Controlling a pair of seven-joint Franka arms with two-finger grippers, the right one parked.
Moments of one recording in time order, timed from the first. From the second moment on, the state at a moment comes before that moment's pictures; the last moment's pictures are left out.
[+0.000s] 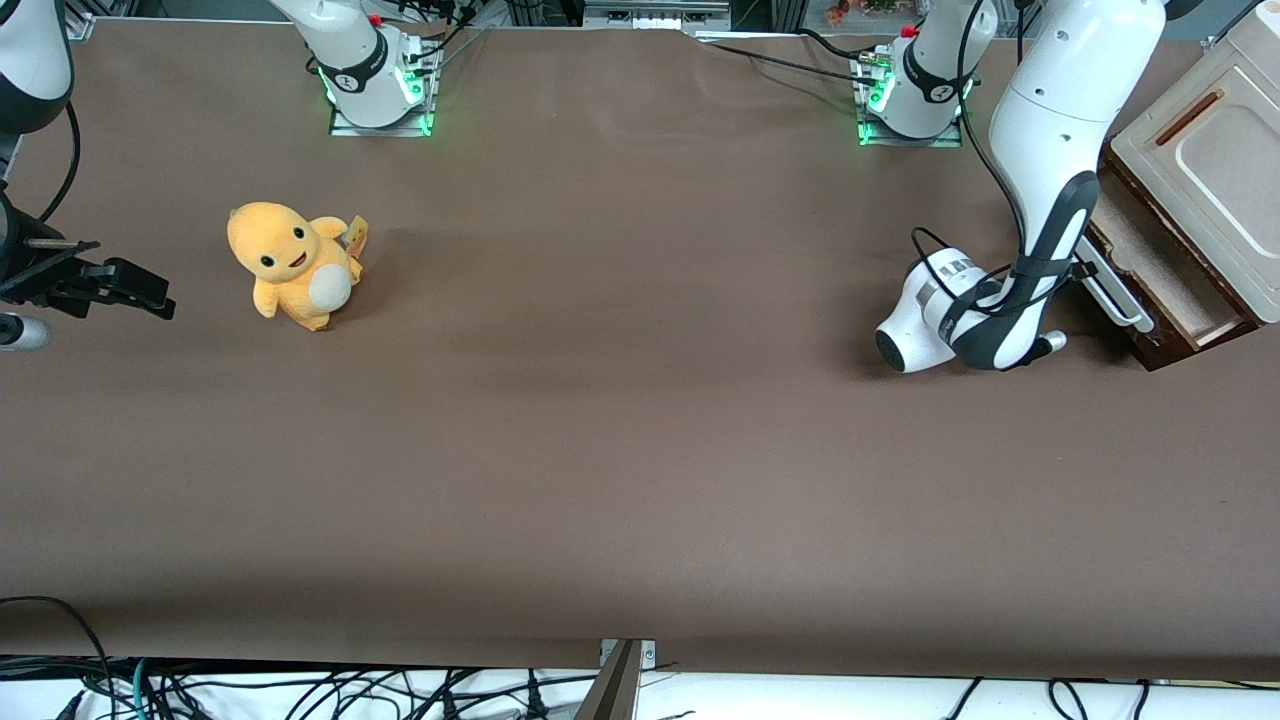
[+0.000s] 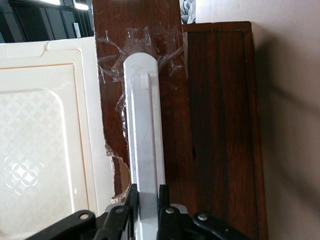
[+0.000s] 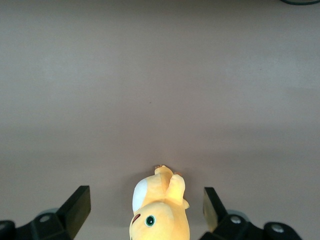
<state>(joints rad) -0.08 0.65 -0.13 -1.99 1.01 1.28 -1.11</state>
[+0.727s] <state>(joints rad) -0.11 0.65 -0.13 -1.95 0.98 1.25 -1.10</state>
